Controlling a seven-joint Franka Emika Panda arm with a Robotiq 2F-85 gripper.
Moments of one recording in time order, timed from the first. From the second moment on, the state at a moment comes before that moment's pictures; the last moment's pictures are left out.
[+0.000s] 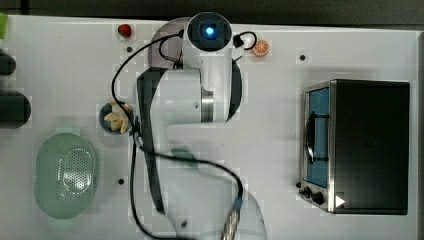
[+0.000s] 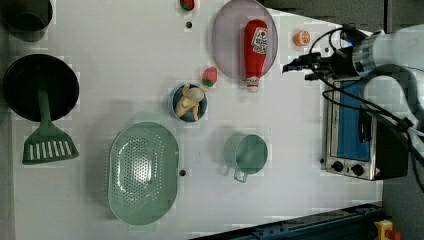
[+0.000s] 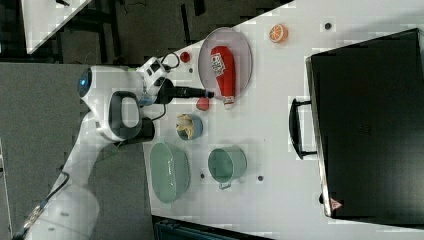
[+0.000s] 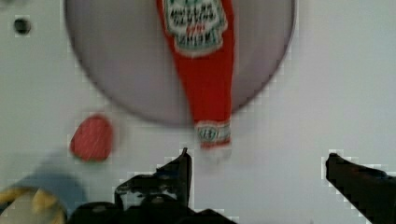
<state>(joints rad) -0.09 0.44 0.16 -1.79 -0.02 0.60 -0.55</state>
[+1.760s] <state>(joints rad) -0.04 0.80 0.16 -1.64 -0.11 0.93 -0.58</state>
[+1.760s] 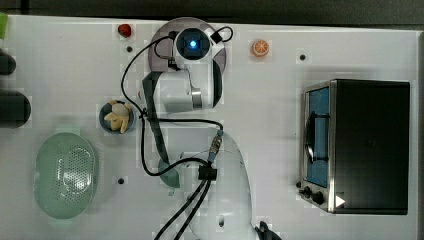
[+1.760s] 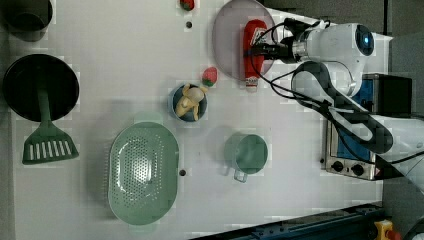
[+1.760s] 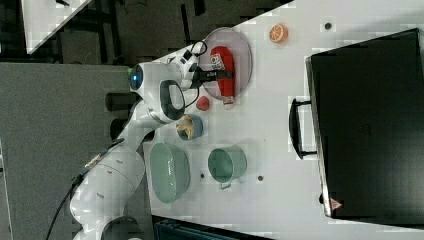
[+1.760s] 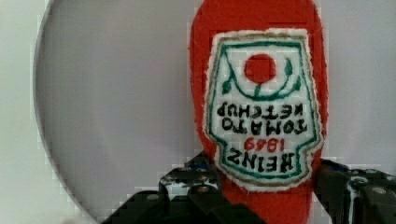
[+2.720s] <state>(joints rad) -0.07 0.54 0.16 -1.62 -0.05 0.58 -0.55</state>
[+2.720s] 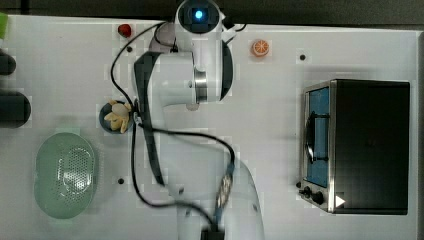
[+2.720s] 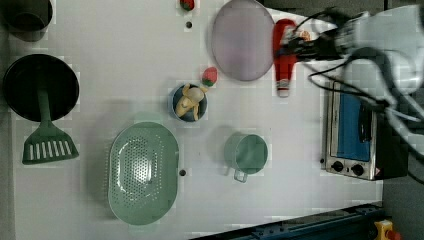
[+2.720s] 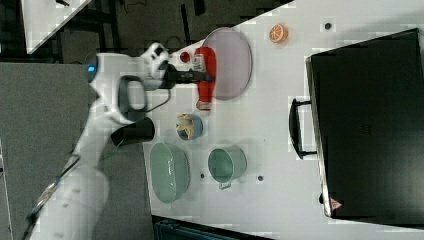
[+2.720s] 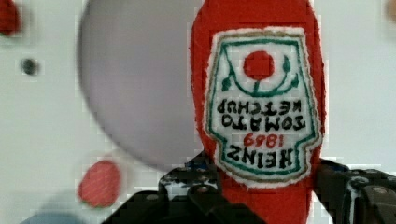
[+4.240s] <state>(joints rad) -0.18 0.04 0.09 -2.21 0.05 0.58 -0.44</state>
